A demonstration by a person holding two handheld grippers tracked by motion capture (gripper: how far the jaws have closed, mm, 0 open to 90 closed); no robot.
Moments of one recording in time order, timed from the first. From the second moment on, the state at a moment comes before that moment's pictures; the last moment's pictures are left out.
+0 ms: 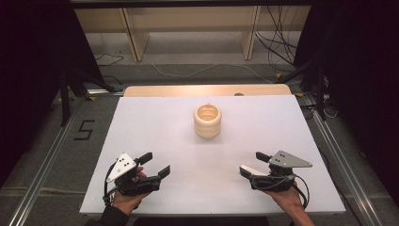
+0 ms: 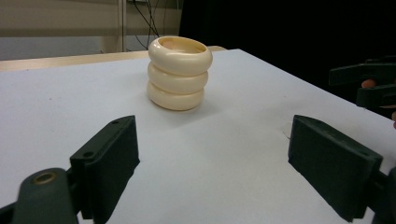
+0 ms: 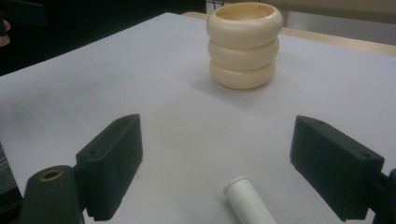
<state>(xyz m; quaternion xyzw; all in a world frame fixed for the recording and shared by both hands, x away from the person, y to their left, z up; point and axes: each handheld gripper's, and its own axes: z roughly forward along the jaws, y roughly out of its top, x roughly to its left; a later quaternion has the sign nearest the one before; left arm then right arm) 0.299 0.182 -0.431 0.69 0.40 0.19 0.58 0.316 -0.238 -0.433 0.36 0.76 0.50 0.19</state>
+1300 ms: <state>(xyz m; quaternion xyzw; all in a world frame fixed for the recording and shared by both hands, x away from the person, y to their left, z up) 0.298 0.184 -0.432 0.69 0.40 0.19 0.57 0.375 -0.198 -0.374 0.26 0.84 0.45 0.16</state>
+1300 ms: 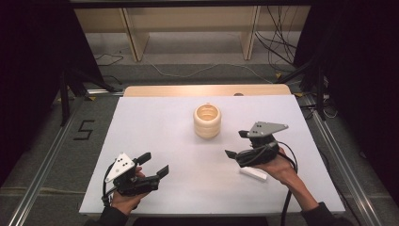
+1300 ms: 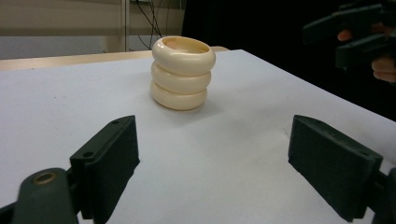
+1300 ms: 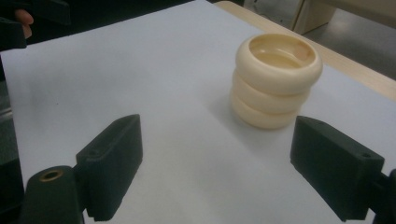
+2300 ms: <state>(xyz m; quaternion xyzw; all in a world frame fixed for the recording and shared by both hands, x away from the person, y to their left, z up) 0.298 0.185 -0.431 0.69 0.40 0.19 0.58 0.496 -0.104 -0.370 0.20 0.92 0.30 0.14</state>
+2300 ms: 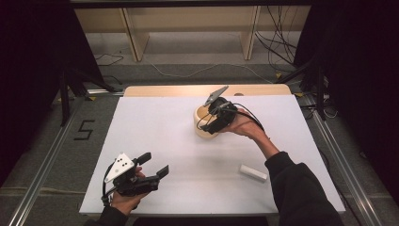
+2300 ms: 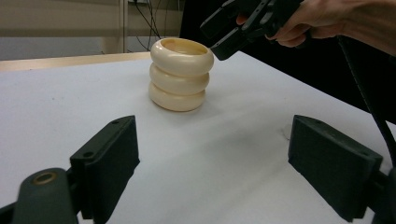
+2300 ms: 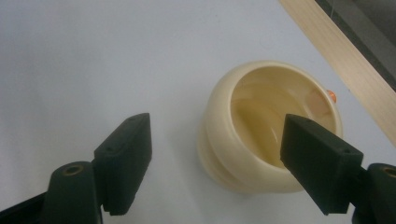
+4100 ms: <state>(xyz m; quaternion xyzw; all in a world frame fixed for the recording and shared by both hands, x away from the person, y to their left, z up) 0.298 0.185 -0.431 0.69 0.40 0.19 0.58 0.514 -0.088 -0.392 0.15 0.95 0.26 0.08</state>
